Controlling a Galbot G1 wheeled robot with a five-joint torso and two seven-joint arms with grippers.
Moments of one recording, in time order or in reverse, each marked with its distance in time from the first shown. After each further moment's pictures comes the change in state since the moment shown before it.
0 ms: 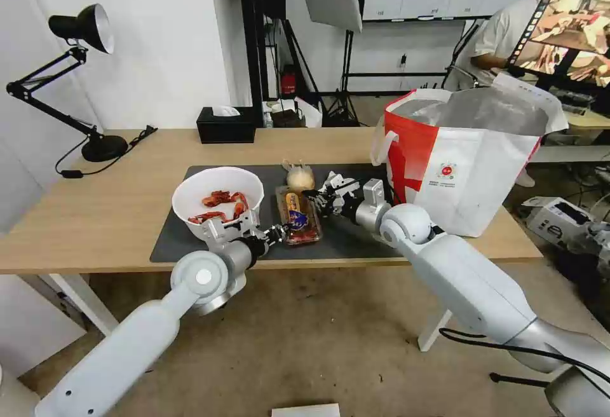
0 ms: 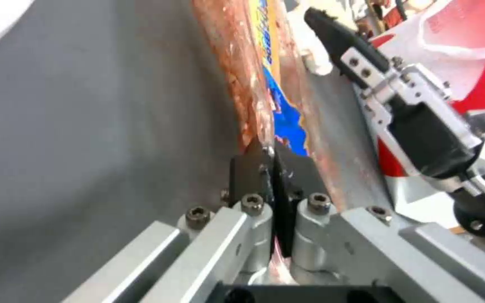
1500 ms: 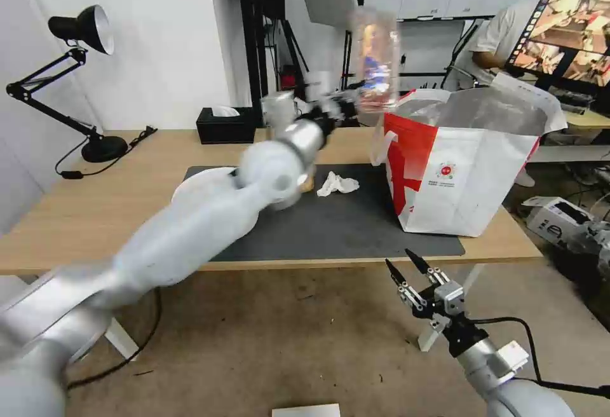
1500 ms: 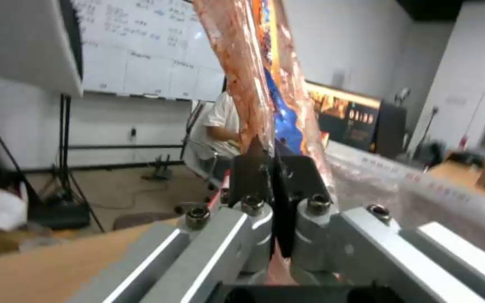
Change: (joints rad) left arm -0.828 -0.326 0.512 0.310 0.427 -0.236 0.053; right arm -1.243 0.024 0.786 0.696 -0.397 0.474 0.156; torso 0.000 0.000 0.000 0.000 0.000
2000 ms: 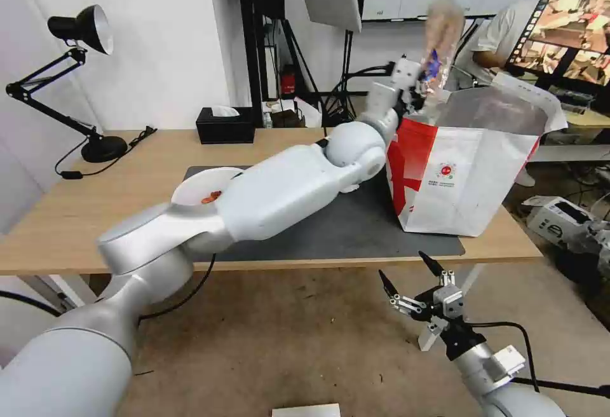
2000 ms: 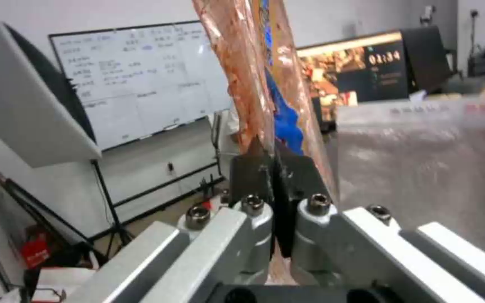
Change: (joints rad) left arm -0.123 -0.256 0.144 0.358 0.328 0.013 0.051; right arm 0.004 0.012 -0.009 -0.015 -0.002 -0.001 0.006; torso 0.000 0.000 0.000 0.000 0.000
